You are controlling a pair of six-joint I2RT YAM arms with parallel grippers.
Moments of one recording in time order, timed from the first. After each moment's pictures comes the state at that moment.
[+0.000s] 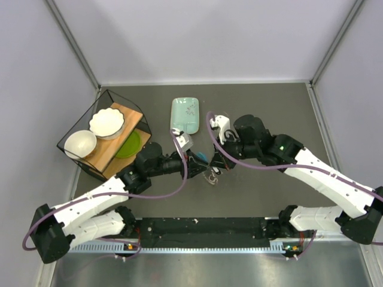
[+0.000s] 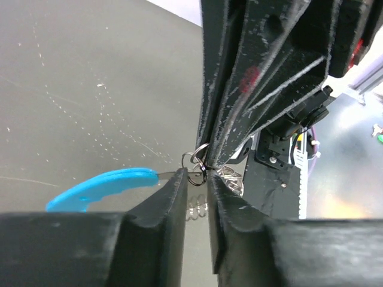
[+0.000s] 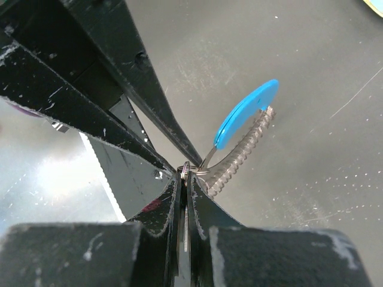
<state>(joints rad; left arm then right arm) -0.83 0.96 0.64 0.19 0.47 -0.25 0.89 1.17 1.23 -0.71 -0.31 0.16</state>
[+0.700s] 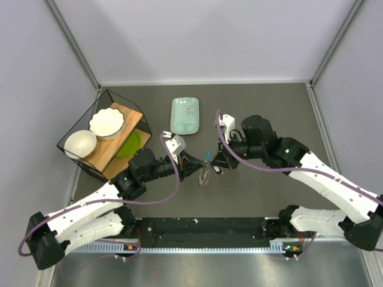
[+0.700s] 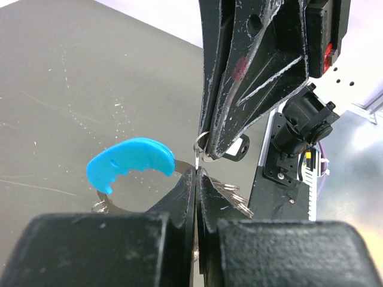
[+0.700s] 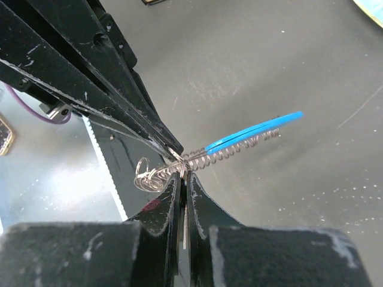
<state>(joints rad) -0.85 0.85 0.60 0.23 0.39 -0.24 0.83 1.11 1.16 -0.63 -0.38 0.17</state>
